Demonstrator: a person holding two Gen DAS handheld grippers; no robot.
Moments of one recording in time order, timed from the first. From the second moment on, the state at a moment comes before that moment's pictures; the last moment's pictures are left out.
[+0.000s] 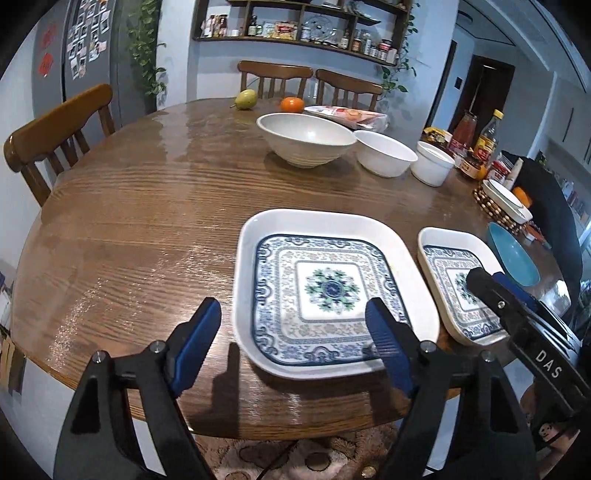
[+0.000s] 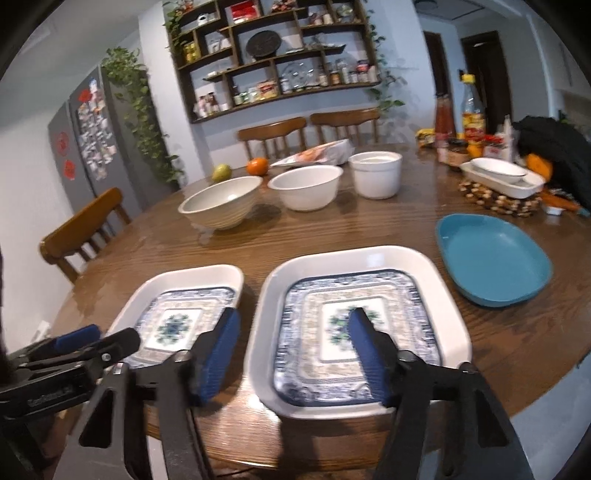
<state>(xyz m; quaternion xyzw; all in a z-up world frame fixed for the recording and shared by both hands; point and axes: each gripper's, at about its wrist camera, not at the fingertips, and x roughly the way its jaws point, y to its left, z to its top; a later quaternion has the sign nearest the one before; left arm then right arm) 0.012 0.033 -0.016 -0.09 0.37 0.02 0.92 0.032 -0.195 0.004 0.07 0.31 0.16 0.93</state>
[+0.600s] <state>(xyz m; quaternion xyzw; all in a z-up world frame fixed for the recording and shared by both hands) 0.021 0.084 -0.029 -0.16 0.40 0.05 0.90 0.068 -0.157 0.004 0.08 0.35 0.25 0.90</state>
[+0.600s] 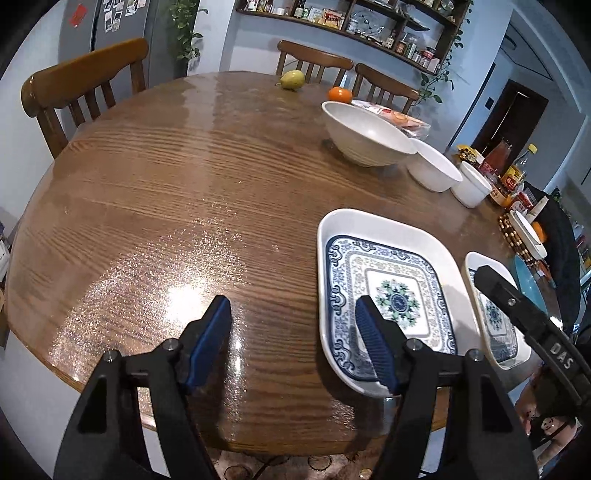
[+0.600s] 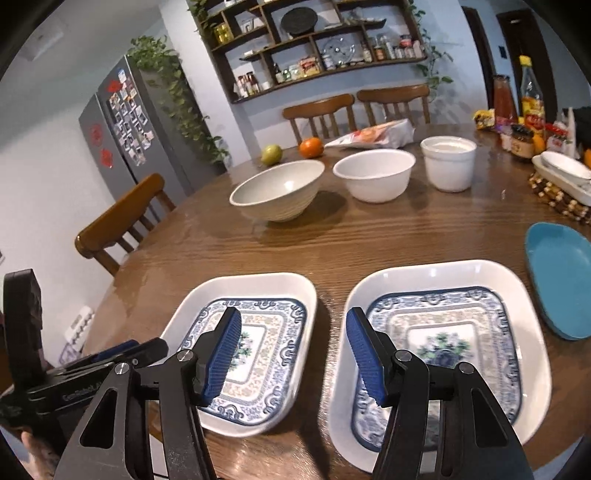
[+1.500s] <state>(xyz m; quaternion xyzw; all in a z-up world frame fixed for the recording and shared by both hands) 0.029 0.091 -0.021 -0.15 0.39 0.02 0.91 0.088 -0.093 -0.008 0.02 0.39 0.25 0.89</state>
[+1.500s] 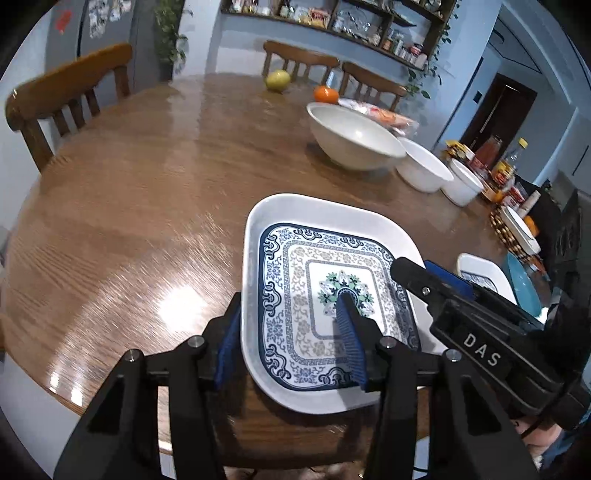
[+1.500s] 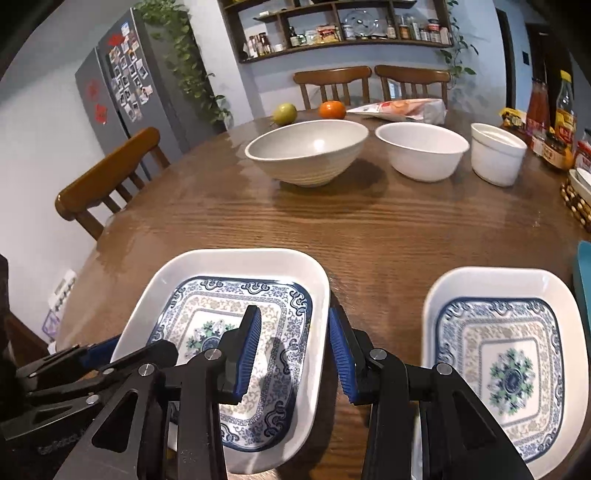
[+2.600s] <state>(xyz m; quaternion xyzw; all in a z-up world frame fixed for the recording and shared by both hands) 0.021 0.071 0.025 -0.14 0.33 0.03 0.93 0.062 -0.138 0.047 0.03 0.30 0.23 0.93</state>
